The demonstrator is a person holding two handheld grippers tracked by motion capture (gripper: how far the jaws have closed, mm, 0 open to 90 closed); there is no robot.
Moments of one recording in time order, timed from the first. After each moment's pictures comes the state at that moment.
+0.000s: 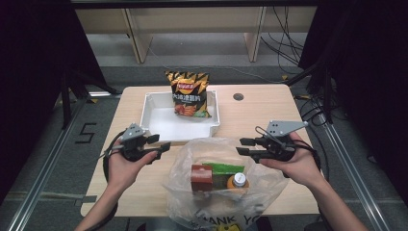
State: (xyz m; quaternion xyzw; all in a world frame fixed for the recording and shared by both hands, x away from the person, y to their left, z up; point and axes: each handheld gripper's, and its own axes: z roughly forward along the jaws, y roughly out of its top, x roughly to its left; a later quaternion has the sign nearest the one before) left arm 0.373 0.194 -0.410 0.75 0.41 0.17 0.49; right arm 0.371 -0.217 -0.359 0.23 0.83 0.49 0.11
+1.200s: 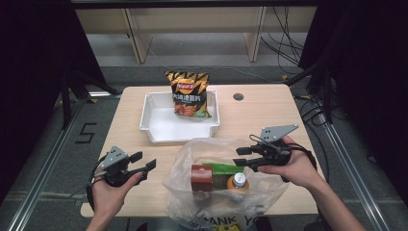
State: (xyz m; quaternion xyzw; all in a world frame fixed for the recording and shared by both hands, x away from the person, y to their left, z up) left arm 0.328 0.222 -0.434 0.71 0.45 0.20 0.50; right arm 0.375 -0.213 -0.376 0.19 0.86 0.47 0.05
